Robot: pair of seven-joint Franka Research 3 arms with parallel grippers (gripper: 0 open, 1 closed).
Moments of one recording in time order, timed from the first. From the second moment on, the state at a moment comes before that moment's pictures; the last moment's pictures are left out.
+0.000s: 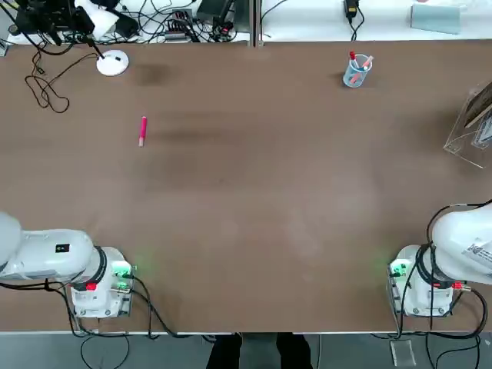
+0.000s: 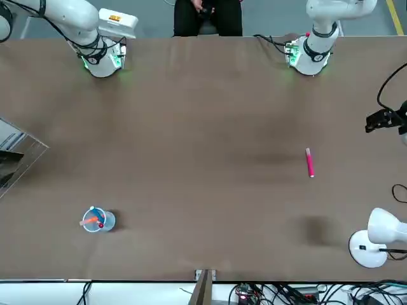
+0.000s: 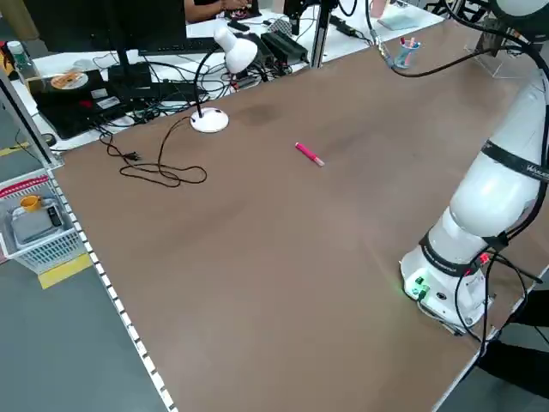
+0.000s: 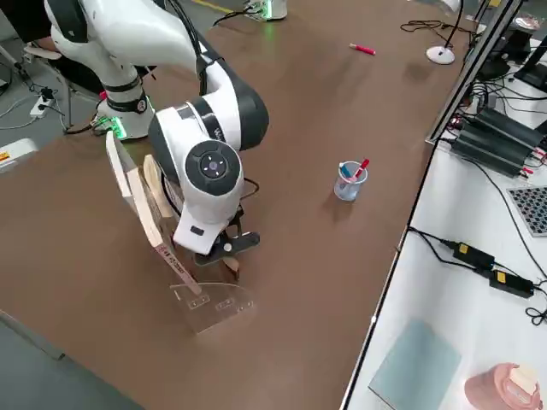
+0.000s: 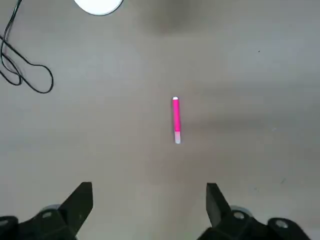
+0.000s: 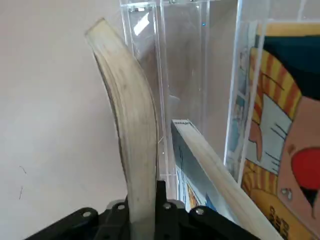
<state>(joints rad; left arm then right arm) 0.06 0.08 -0.12 -1.59 0.00 1.61 0.02 -0.53 0.73 -0.03 -1.11 0.07 1.50 0.09</state>
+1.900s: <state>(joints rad) 0.06 0.08 -0.12 -1.59 0.00 1.61 0.02 -0.51 0.75 -0.03 -1.11 0.07 1.51 0.12</state>
